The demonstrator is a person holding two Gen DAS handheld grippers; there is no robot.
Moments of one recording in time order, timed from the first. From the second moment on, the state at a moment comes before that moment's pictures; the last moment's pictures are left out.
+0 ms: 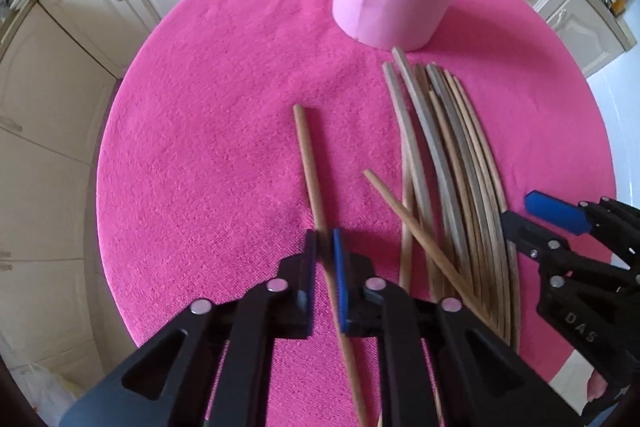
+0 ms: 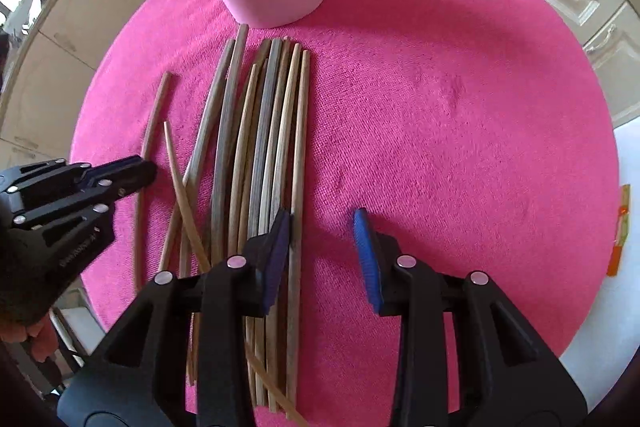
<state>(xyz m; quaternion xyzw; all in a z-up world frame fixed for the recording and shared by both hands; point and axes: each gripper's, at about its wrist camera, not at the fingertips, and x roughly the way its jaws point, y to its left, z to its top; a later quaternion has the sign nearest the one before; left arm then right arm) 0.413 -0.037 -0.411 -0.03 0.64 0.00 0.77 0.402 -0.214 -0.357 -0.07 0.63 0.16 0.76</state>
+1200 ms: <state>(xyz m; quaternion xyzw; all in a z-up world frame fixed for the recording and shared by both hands) 0.420 -0.010 -0.219 -0.14 0.33 -0.12 0.93 0.402 -0.282 -0.219 0.14 0.42 0.14 0.88</state>
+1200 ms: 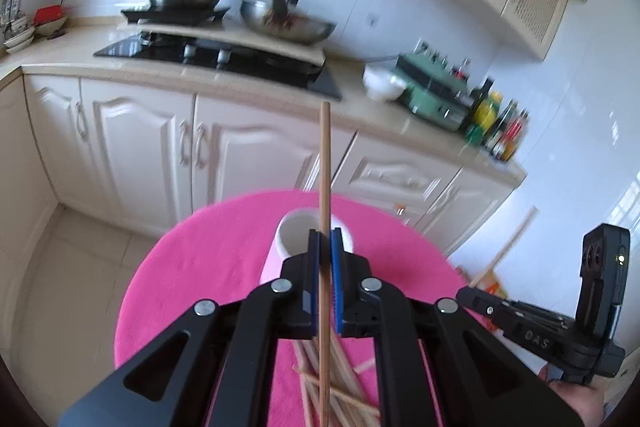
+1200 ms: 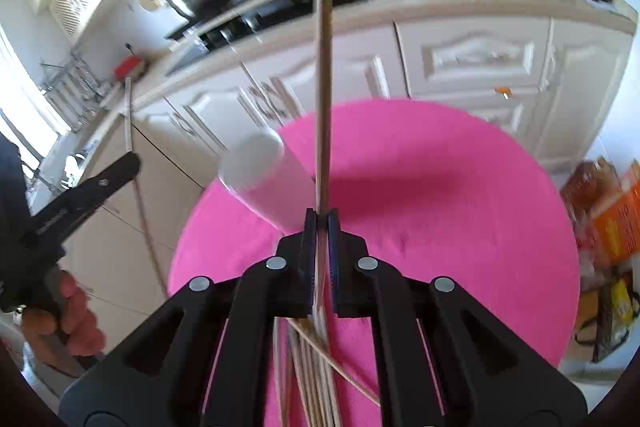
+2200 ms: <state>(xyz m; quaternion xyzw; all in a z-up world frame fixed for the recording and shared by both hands) 0.535 -0.029 -0.231 -0.14 0.23 -0.02 0.96 0.513 -0.248 -0.191 0.12 0.41 0.27 0.86</state>
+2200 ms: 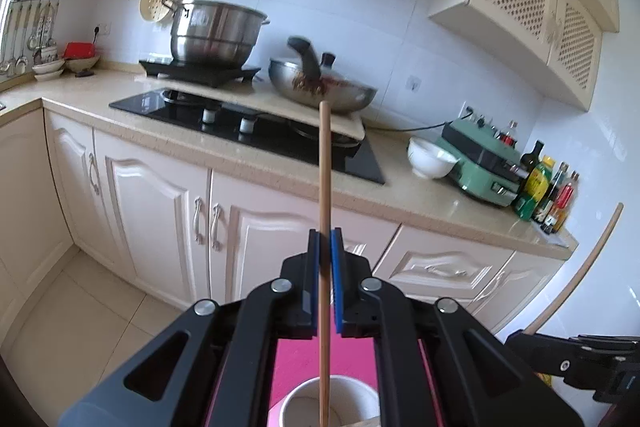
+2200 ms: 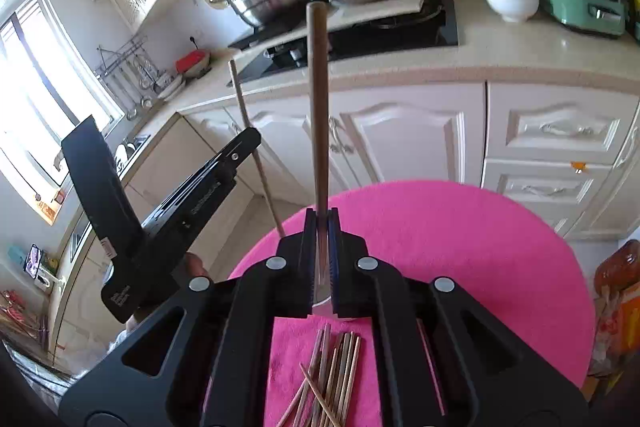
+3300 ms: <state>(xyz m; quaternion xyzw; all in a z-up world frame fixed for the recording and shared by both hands) 0.487 -0.035 -0.260 -0.07 0.34 -0.03 0.94 0.500 -0.222 -0.231 0.12 0.44 0.24 0.86</state>
